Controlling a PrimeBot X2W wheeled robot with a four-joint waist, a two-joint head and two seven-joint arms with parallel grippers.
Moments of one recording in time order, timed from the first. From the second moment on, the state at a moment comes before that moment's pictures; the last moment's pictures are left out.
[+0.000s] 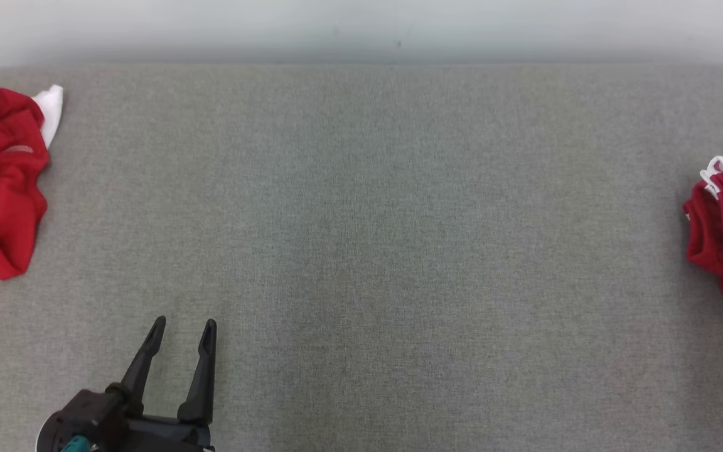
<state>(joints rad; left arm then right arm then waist) -0.10 0.23 -0.18 0.16 -0.40 -0.12 -0.26 -0.40 -0.54 -0.21 0.32 -0.24 0.13 0.51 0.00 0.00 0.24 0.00</state>
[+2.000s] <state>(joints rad) 0.14 0.15 0.00 0.15 -0.33 -0.09 -0.26 0.04 -0.05 -0.03 0.16 0.15 0.13 0.12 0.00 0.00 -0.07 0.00</state>
